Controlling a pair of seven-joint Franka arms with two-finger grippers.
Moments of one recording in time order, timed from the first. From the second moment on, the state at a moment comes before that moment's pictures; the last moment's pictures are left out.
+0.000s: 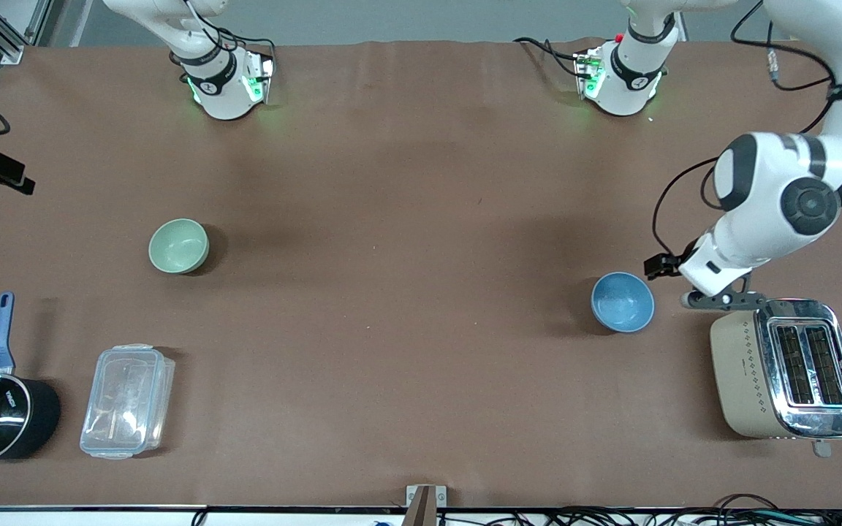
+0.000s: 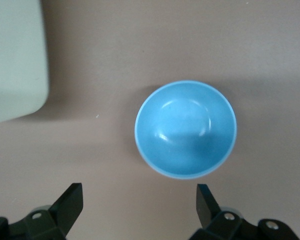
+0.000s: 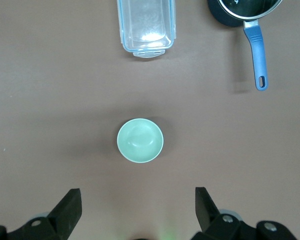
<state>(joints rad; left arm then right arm) -0.02 0.26 -0.09 -2.01 0.03 2.23 -0.06 -0.04 0.01 -0.10 -1.56 0.00 1.50 -0.06</state>
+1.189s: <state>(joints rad) 0.03 0.45 -0.10 -2.01 0.03 2.46 -0.07 -0.18 0.27 -0.17 -2.10 0.27 2.04 -0.49</state>
